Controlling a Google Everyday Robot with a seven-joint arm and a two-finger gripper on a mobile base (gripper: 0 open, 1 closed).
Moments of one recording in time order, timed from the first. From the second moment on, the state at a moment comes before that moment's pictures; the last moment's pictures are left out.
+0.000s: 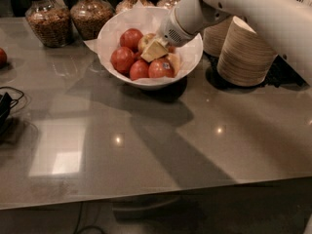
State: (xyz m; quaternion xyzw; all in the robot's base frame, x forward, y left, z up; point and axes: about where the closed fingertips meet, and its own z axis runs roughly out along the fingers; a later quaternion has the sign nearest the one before) arm 0.675 -0.003 0.917 -0.54 0.75 0.11 0.36
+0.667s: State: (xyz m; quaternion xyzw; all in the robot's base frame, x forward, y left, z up) arm 0.675 -0.003 0.917 -0.54 0.75 0.11 0.36
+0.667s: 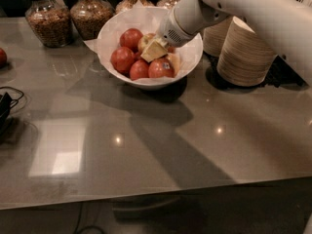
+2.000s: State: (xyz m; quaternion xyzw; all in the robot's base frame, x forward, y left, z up) arm 0.671 -0.018 0.986 -0.59 0.66 0.18 0.44
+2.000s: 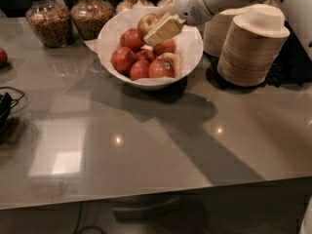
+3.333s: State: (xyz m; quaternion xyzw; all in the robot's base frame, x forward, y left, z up) arm 0.544 -0.036 1.007 -0.60 0.66 0.15 0.42
